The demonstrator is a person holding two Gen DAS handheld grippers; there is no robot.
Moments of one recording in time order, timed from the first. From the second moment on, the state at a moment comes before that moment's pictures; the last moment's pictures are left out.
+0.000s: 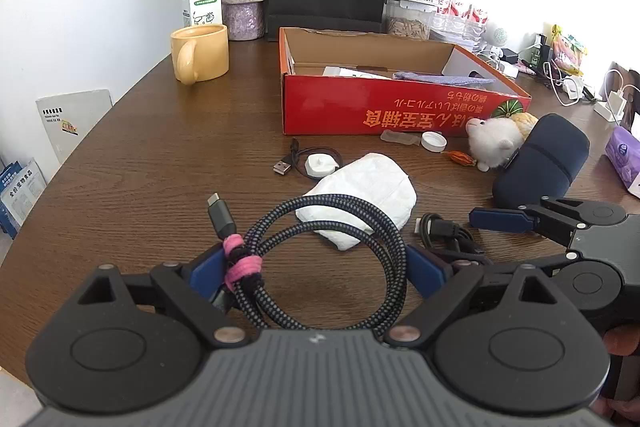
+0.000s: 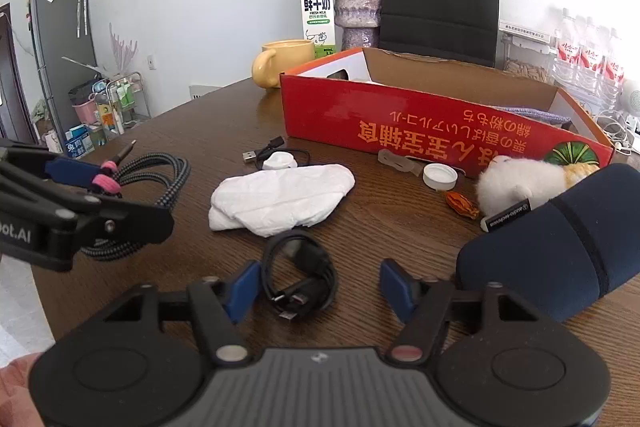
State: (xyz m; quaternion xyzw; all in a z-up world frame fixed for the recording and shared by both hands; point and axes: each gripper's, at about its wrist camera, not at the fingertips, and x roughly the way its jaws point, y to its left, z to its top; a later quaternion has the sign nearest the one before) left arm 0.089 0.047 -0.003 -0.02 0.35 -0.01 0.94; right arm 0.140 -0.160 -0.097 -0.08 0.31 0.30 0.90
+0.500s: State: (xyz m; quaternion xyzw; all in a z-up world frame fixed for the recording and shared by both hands) left arm 0.092 0.046 -0.002 -0.03 0.35 -0.02 0.94; right arm 0.134 -0.156 -0.095 -0.09 0.30 0.31 0.90
